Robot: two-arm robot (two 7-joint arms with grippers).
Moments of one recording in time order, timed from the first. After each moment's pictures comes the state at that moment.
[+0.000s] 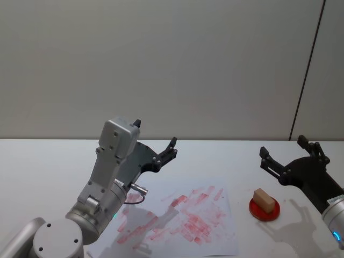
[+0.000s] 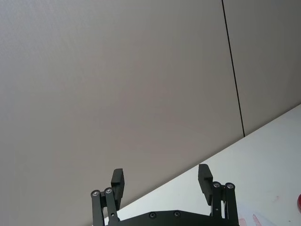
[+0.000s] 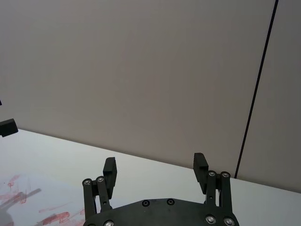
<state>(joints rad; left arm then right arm) -0.24 0.38 0.45 -1.63 -0.20 0.01 -0.01 -0.01 0.34 -0.23 -1.77 0.29 0.03 0.07</state>
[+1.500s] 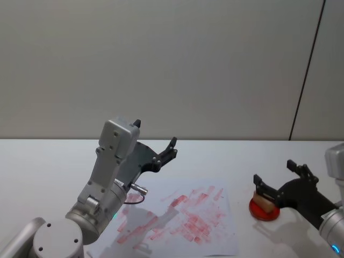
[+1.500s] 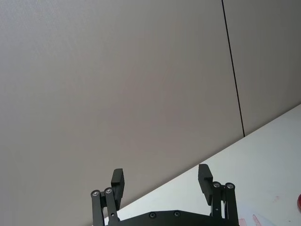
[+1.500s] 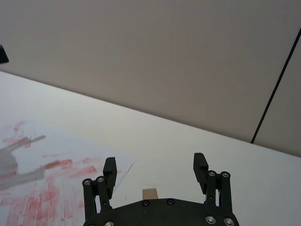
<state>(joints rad) -0.24 0.38 0.45 -1.63 -0.20 0.01 -0.01 0.01 0.35 -0.22 -1.67 0.26 0.11 0.19</state>
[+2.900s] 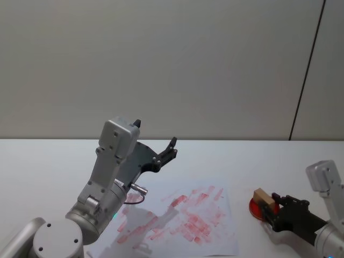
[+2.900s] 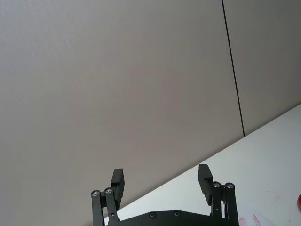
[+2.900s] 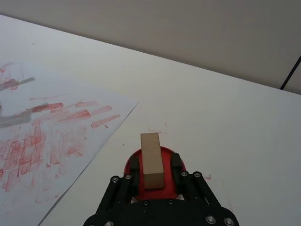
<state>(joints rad) -0.24 0.38 0.45 -1.63 -0.20 0.01 -0.01 0.07 0.34 -0.23 -1.50 0.22 0.22 0.31</state>
